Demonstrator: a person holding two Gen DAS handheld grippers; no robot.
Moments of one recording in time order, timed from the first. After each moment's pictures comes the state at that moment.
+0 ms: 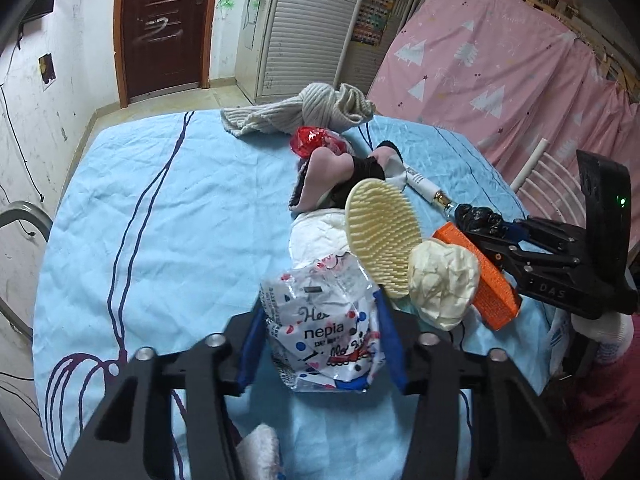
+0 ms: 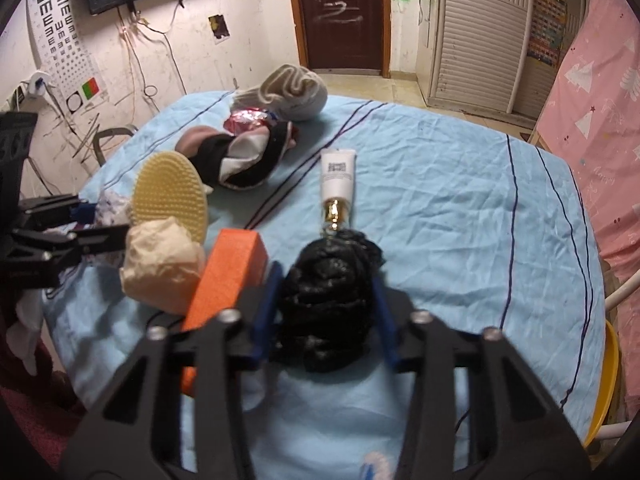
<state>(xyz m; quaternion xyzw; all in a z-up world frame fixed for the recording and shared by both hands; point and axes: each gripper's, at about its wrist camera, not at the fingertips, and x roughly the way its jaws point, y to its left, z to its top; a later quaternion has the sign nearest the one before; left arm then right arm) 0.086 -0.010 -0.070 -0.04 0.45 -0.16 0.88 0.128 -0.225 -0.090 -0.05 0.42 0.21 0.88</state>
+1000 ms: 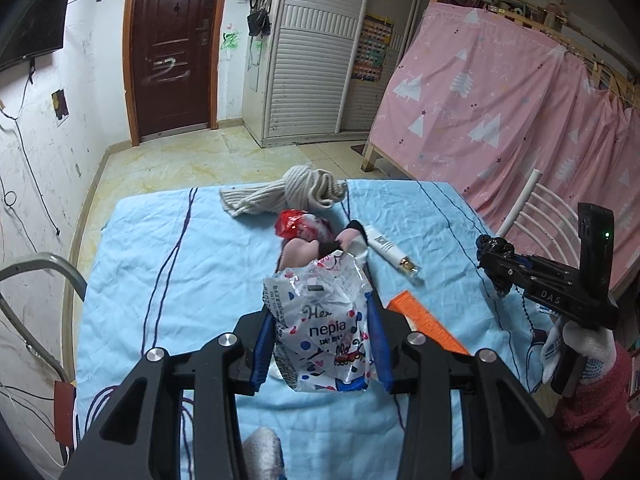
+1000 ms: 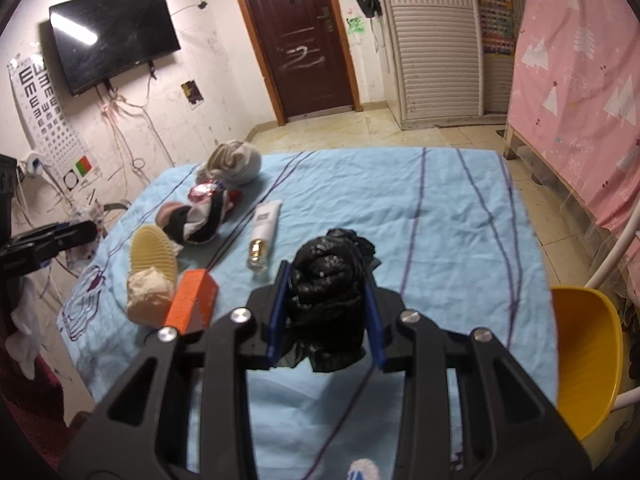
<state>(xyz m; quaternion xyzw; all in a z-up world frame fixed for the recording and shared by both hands) 0.078 -0.032 -0.001 -0.03 0.39 -0.14 0.91 0.117 -0.316 -0.064 0.06 0.37 0.18 0.91</state>
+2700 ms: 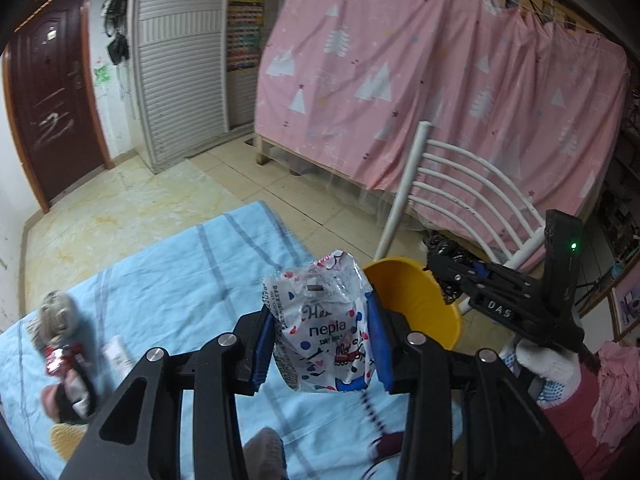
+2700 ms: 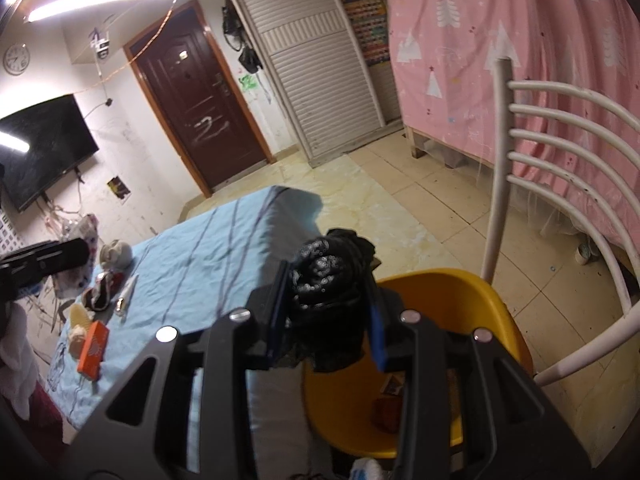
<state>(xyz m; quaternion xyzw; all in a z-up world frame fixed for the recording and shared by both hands) 0.128 -0.319 0.025 0.07 0.39 -0.30 0.87 0.090 -0.542 -0.083 0.18 0.31 0.04 0.93</state>
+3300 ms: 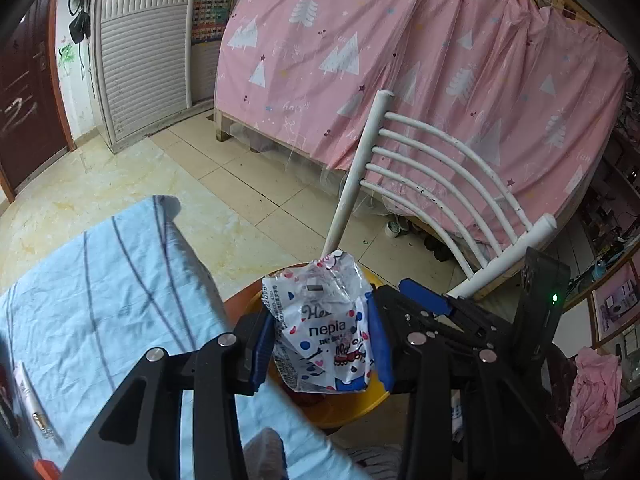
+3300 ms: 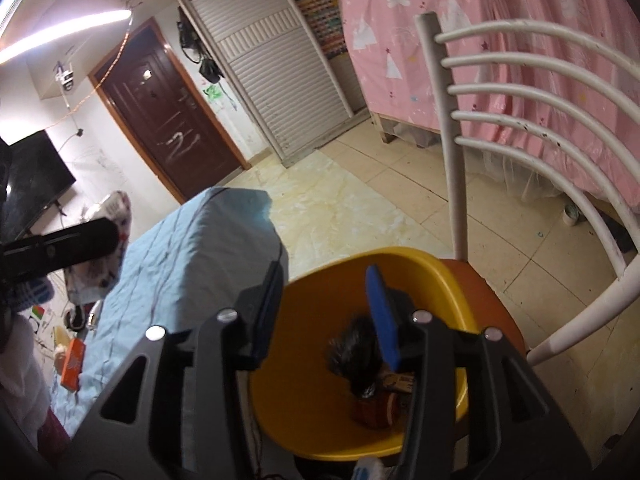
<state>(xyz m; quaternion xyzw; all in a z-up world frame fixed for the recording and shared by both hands) 0.148 -0.437 -0.013 0.05 0.44 -0.34 0.83 0.089 -0.595 -0.130 0.24 0.32 -0.01 0.92</state>
